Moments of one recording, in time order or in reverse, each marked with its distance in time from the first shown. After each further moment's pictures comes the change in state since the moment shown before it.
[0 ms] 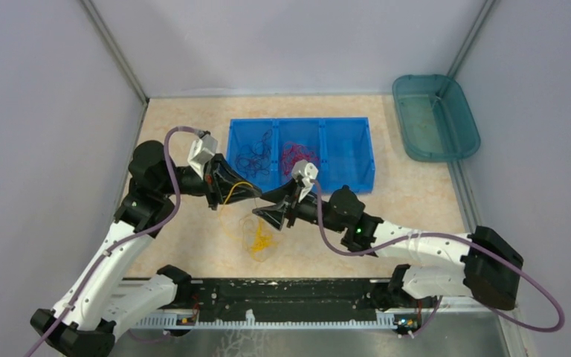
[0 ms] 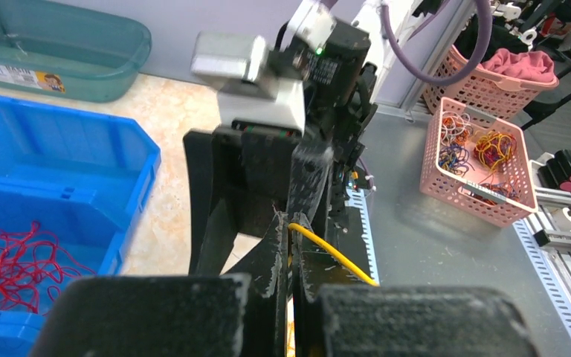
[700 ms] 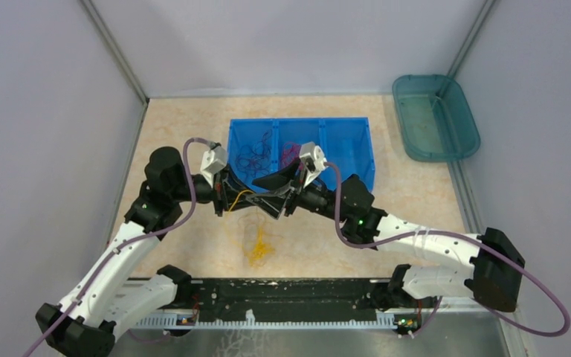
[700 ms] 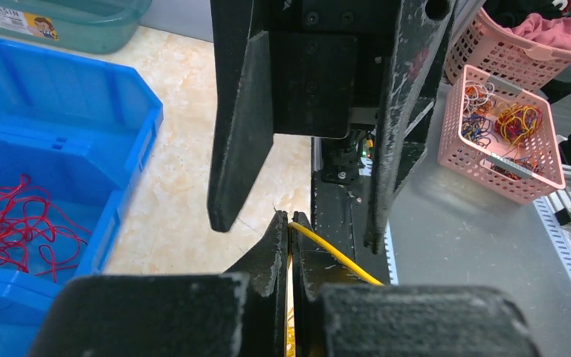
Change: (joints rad) left arm 0.000 0.002 -0.113 -0.034 -0.015 0.125; right arm -0.014 0.028 0.159 0.046 -0.074 0.114
